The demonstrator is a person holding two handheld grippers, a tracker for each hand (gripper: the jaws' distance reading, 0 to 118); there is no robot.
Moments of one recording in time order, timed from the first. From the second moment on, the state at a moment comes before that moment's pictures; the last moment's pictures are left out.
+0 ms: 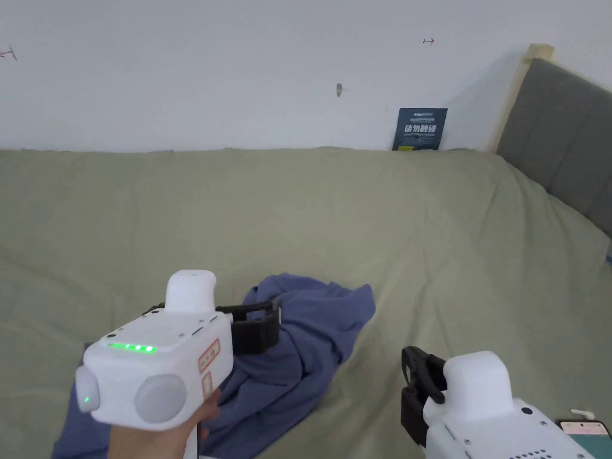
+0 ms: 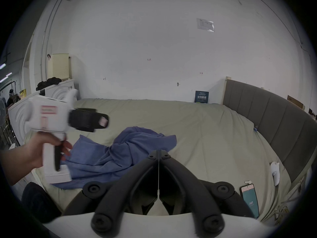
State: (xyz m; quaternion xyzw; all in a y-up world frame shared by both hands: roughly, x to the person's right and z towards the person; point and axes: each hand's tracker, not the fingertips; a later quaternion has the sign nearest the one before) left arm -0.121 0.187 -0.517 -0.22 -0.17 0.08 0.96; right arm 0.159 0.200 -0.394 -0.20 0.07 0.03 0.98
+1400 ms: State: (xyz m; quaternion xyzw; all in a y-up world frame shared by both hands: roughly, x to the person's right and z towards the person) left arm -0.268 0.078 -0.648 -0.51 0.01 -0.04 0.86; right arm 0.148 0.132 -0.385 -0.24 0.10 -0.01 0.97
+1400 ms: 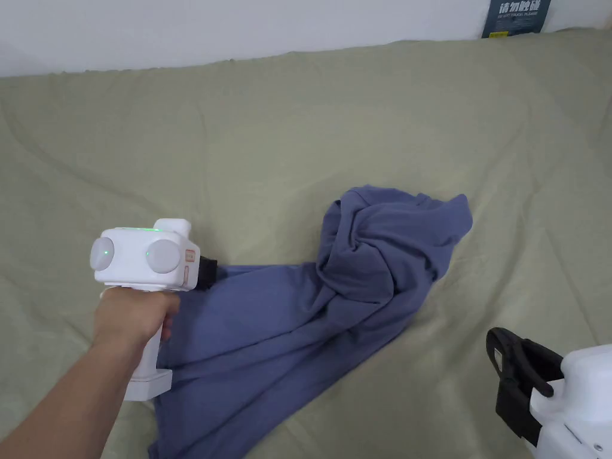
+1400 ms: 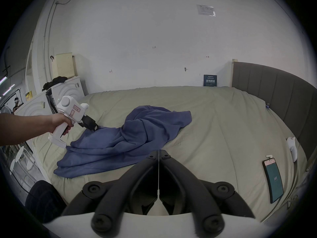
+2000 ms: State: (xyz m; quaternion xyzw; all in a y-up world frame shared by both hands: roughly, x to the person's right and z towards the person) left arm -0.283 0.149 -0.568 -0.40 -0.08 0.05 0.91; right arm 0.147 0.130 -0.418 -0.27 0.10 0.02 0.96
